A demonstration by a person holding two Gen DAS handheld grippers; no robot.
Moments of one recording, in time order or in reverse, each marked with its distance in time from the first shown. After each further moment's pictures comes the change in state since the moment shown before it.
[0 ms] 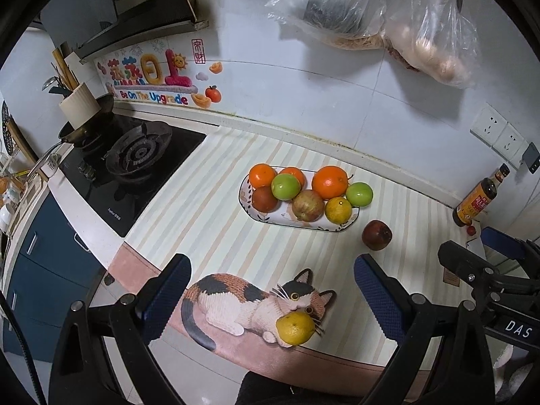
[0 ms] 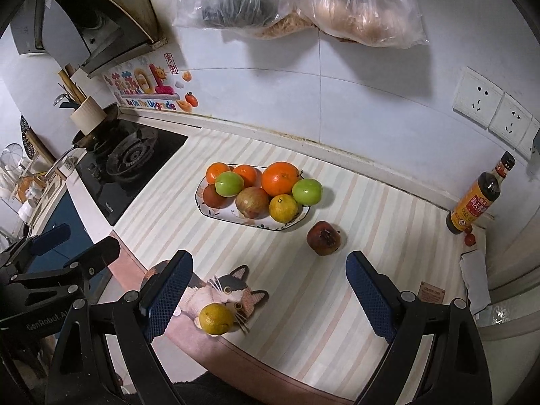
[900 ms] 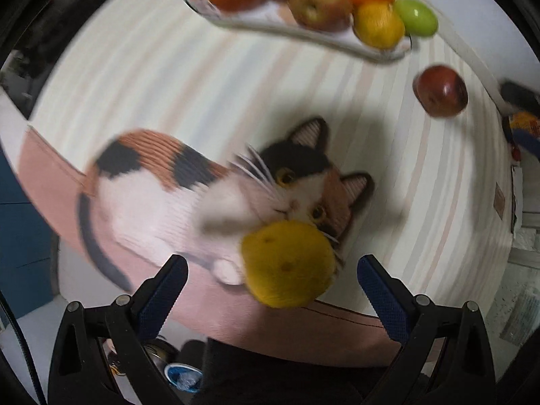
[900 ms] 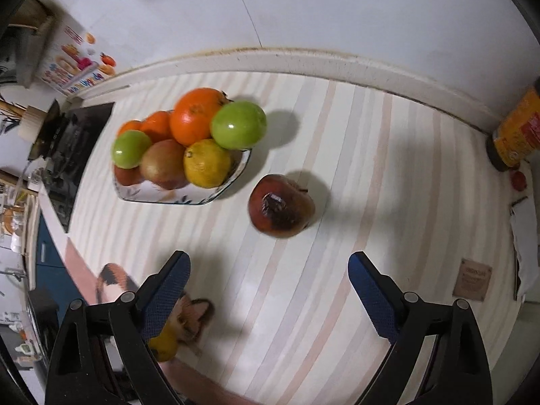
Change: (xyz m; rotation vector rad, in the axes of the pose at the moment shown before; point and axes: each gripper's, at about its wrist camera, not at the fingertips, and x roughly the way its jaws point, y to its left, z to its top) left arm 0.221 -0.023 -0.115 -0.039 0.610 -0.082; right arm 0.227 -0.114 -0.003 0.190 0.320 0.011
